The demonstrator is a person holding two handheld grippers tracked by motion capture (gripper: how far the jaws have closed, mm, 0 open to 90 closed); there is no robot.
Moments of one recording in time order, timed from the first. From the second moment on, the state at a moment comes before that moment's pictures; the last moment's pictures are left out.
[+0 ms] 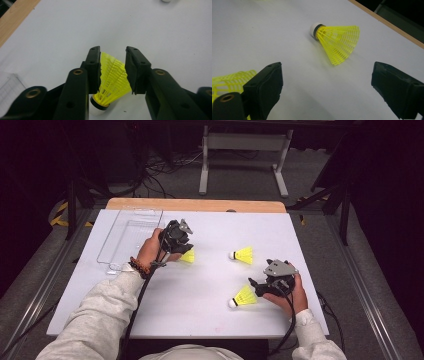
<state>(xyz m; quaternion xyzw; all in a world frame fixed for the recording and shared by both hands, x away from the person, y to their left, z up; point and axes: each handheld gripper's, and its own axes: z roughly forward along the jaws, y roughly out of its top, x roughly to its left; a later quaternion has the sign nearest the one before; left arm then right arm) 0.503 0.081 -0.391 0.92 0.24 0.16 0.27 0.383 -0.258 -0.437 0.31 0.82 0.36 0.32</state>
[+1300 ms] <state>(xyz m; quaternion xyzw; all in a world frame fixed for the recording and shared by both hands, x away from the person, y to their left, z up) 0.485 0.093 -0.389 0.92 0.21 0.13 0.30 0.383 -0.258 -0.437 0.30 0.82 0.36 0.32</state>
